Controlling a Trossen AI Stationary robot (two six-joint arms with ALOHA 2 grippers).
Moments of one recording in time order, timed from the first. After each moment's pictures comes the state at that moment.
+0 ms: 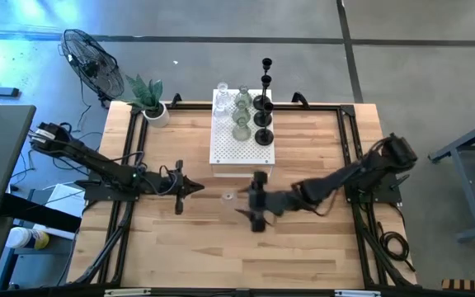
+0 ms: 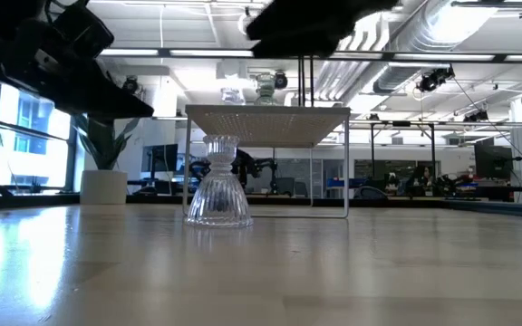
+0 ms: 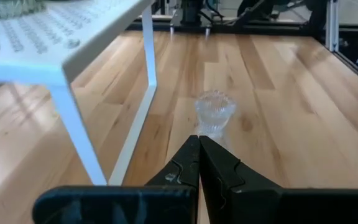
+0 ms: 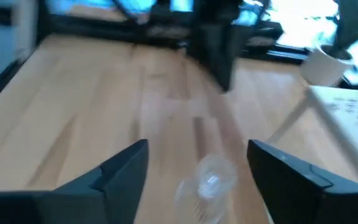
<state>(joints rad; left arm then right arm) -0.33 1.03 0.19 0.59 -0.40 -0.14 0.35 1.67 1.05 0.16 0.41 0.06</state>
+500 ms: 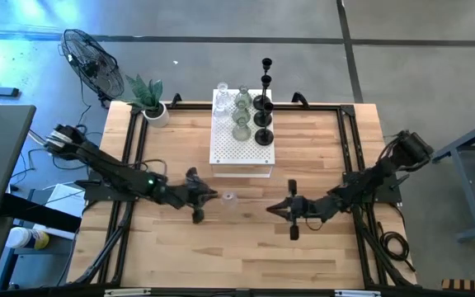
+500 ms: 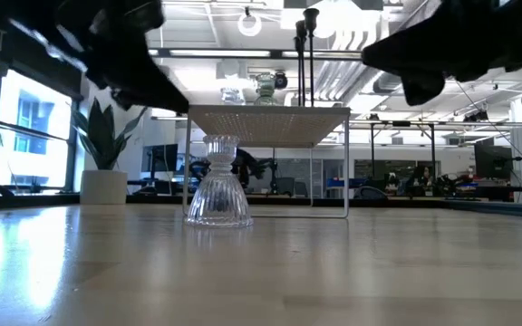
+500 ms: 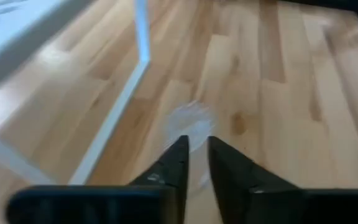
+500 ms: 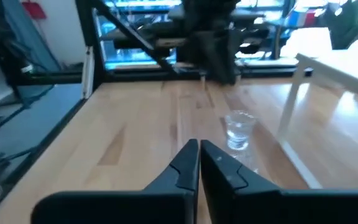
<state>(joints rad) -0.39 1.29 0.60 0.15 -0.50 -0.40 0.55 1.50 0.41 0.94 0.54 0.14</state>
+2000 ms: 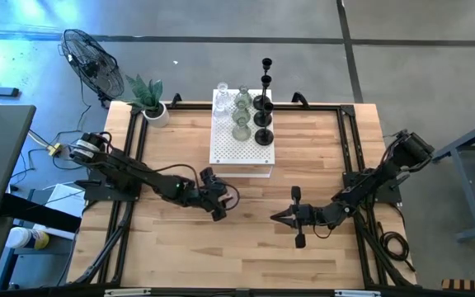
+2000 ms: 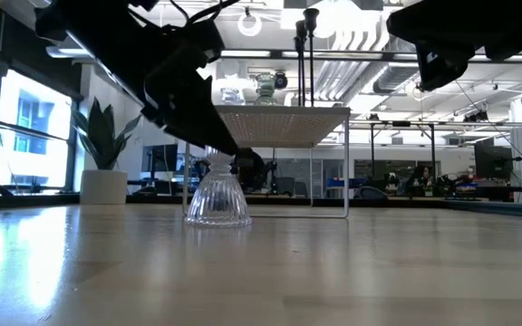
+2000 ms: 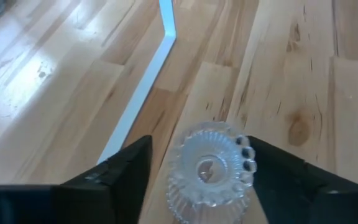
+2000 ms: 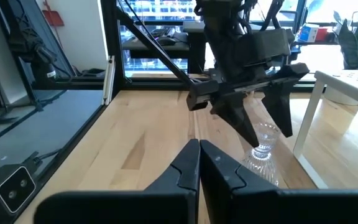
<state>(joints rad) -0.31 1.62 0.85 0.01 -0.54 -0.39 0.65 1.50 0.41 0.99 0.61 0.09</state>
